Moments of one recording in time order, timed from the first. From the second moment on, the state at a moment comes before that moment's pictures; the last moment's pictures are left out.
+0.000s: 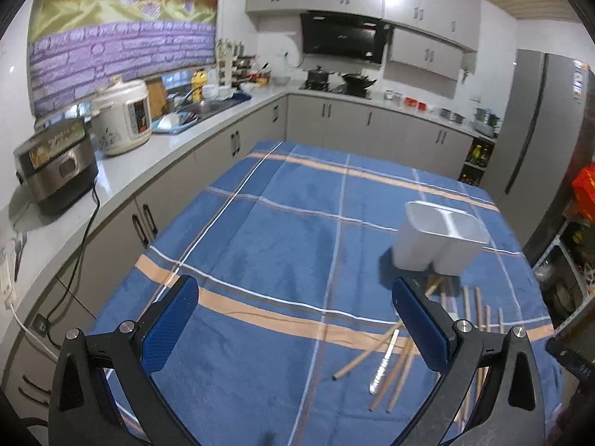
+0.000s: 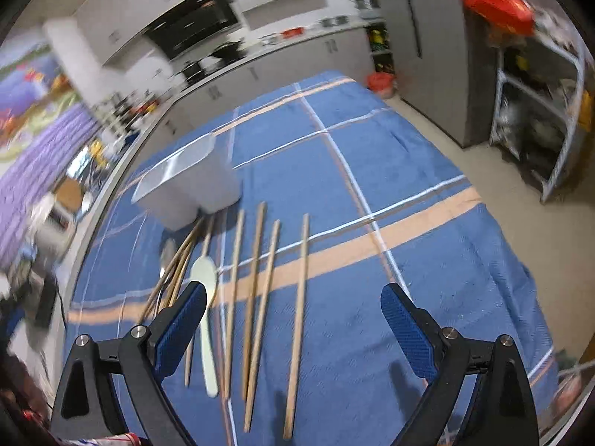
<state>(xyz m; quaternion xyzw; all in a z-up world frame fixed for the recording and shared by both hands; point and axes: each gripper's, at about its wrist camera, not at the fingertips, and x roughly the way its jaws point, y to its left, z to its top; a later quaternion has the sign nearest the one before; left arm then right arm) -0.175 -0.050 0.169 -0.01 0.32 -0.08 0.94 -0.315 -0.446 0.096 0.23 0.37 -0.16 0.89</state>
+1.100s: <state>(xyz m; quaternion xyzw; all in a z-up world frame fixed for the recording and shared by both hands) -0.277 -0.090 0.205 0.06 0.27 -0.16 0.95 -0.383 -0.366 0.173 0.04 0.24 -0.21 0.95</state>
